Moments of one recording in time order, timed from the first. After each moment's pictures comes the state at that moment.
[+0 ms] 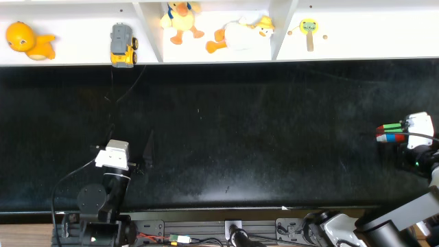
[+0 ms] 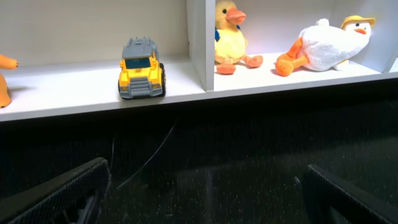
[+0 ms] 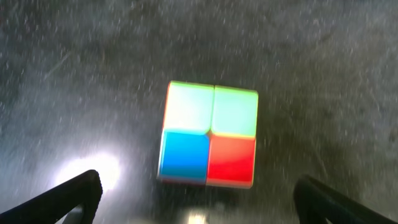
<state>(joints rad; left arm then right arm) -0.05 0.01 0.01 -0.07 0.15 0.03 -1.02 1.54 0.93 -0.64 -0.52 -1.15</state>
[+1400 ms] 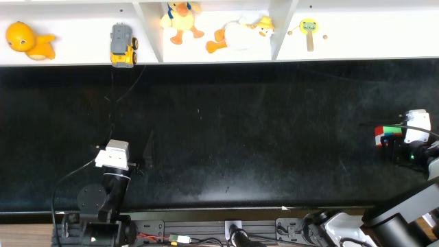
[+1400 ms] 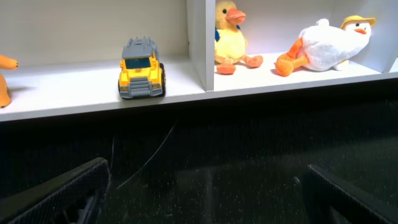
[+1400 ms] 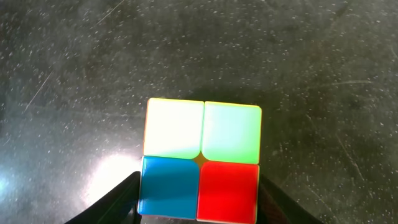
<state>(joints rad) -0.05 0.01 0.01 -0.07 0.15 0.03 -0.97 1.60 0.93 -0.60 -0.46 -0.96</state>
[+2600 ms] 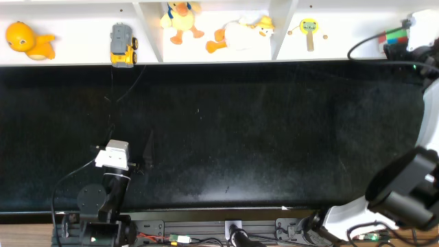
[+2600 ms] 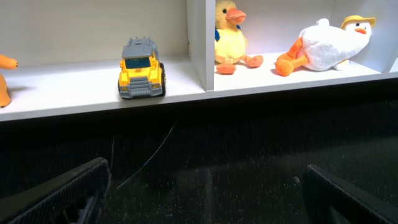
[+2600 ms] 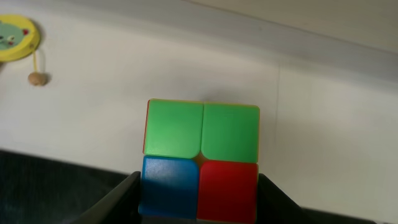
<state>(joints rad) -0.05 0.01 0.01 -0.07 0.15 0.03 -0.54 1.81 1.53 -0.54 -0.42 -0.61</state>
